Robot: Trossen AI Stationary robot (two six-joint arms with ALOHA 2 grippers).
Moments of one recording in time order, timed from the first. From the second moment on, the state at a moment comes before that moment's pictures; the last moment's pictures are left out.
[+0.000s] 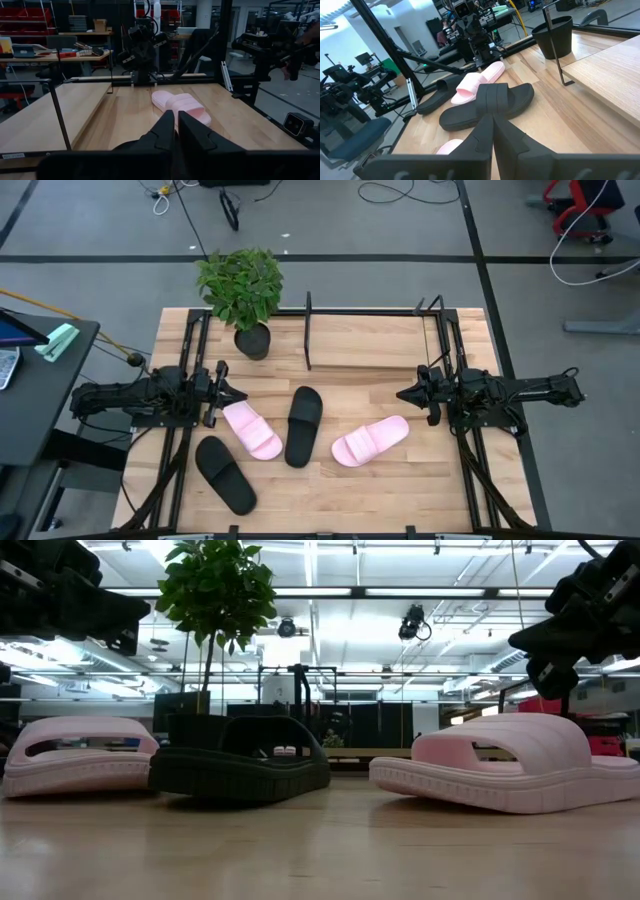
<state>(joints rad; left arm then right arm) 0.03 0.01 0.04 0.00 0.12 -0.01 0.04 0.10 0.02 0.00 0.02 0.47</state>
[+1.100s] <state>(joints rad) 0.03 0.01 0.04 0.00 0.12 -0.01 0.03 0.10 0.02 -0.01 0.02 0.42</state>
